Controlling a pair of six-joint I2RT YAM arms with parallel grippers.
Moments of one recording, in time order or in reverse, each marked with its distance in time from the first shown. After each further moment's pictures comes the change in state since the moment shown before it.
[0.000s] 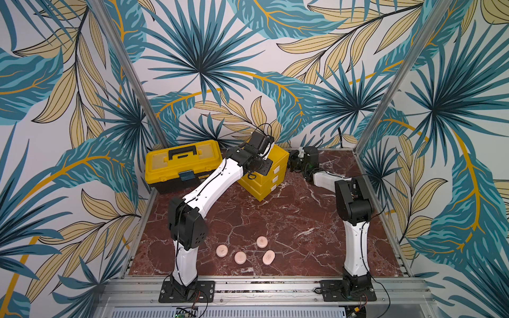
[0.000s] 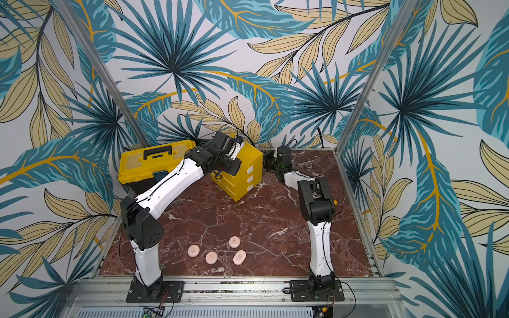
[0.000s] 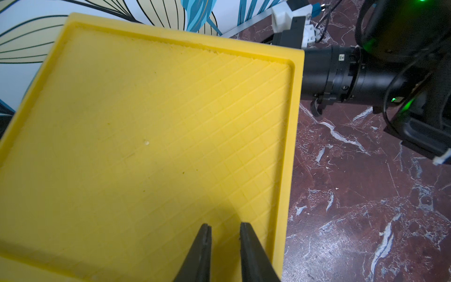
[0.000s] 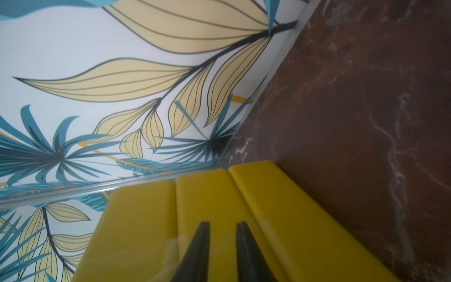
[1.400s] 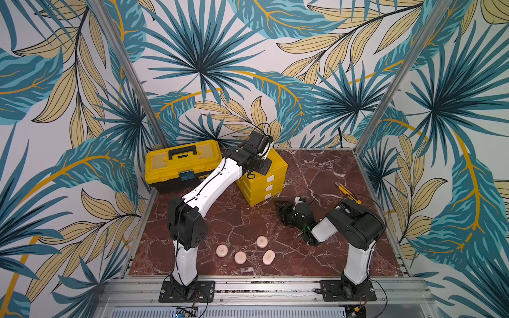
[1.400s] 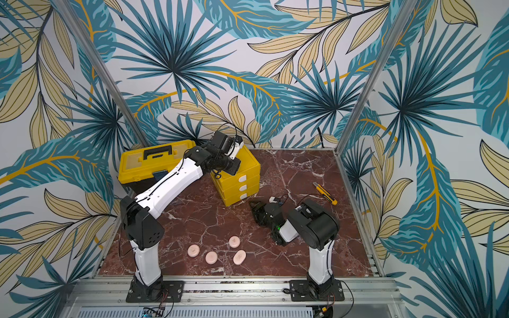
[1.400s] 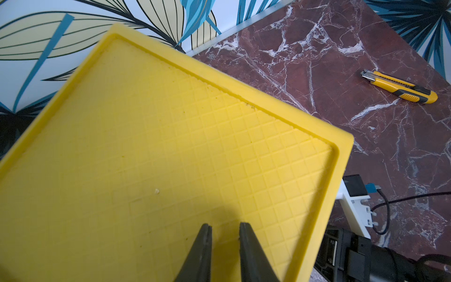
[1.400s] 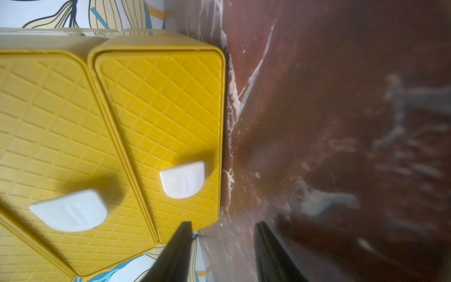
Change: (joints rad) left arm 0.004 0.000 -0.005 0.004 0.023 -0.002; right arm 0.376 -0.261 -1.000 0.687 0.457 0.173
